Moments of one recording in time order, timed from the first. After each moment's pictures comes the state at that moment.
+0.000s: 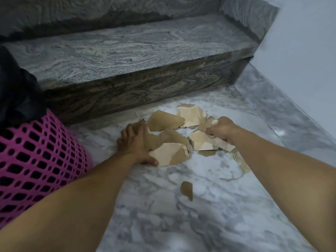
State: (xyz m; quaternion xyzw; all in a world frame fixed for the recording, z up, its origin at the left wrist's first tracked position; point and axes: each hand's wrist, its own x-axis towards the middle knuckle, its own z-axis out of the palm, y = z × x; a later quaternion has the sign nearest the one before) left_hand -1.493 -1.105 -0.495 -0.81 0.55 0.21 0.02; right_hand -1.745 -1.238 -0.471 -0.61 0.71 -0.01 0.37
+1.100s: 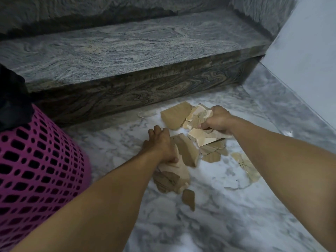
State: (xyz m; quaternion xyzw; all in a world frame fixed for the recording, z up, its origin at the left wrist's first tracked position) left_hand -1.552 -1.149 -0.491 -0.79 0.55 0.28 0.02; right_hand -1.716 -1.286 -0.478 -0.66 0.65 0.00 0.37
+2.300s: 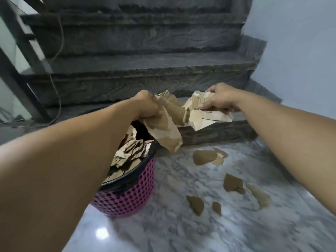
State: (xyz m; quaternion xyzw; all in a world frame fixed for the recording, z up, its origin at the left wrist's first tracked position) left_hand -1.399 -1.012 -0.143 -0.82 0.46 0.22 -0.26; right_hand -1.598 -1.149 -0.131 -0.80 0.49 -0.11 0.34
